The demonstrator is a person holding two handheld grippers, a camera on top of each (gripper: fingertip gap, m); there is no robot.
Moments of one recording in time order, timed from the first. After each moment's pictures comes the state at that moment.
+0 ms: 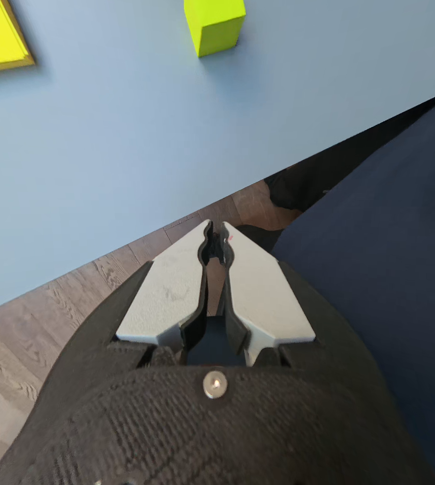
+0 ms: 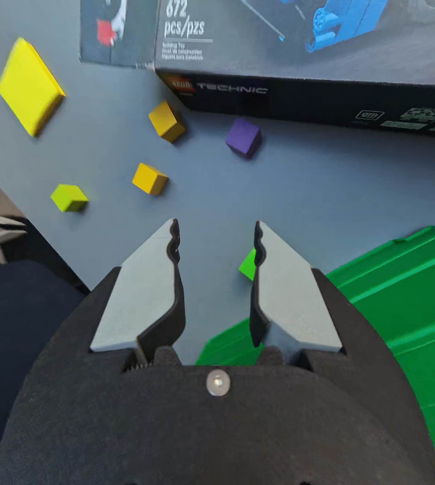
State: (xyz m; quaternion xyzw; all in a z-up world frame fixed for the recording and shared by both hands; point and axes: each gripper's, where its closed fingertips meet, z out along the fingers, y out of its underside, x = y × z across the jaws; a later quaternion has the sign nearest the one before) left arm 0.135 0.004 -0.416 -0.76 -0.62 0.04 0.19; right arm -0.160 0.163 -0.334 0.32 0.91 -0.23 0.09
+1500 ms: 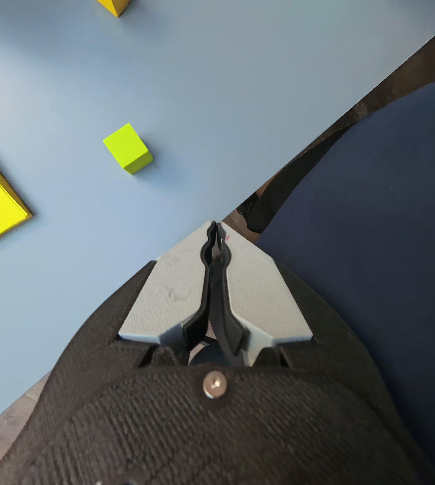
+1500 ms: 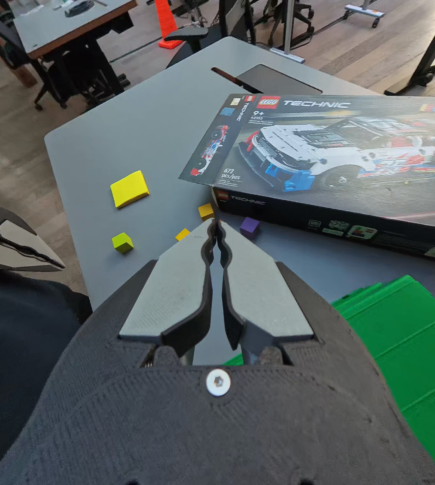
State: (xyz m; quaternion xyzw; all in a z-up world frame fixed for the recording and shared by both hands) left arm 0.104 0.060 -0.370 -0.83 -0.50 0.06 0.23; right arm -0.156 0.195 -0.221 0.22 0.83 -0.51 -0.01
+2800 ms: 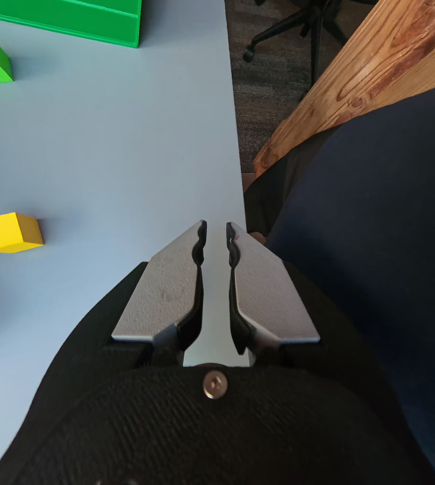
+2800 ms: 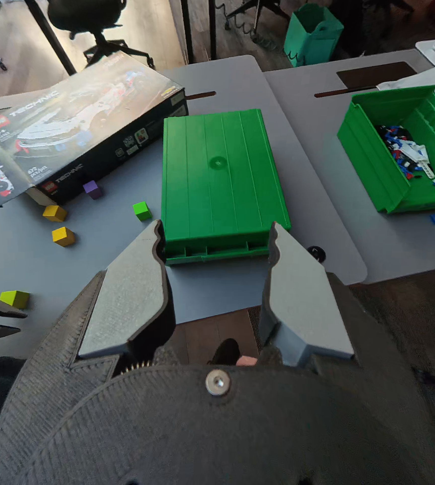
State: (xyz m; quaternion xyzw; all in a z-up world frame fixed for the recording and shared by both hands) left arm 0.059 0.107 -0.362 -0.93 -0.09 -0.08 0.34; right arm -0.007 0.386 -0.197 0.64 0.61 -0.34 -0.32
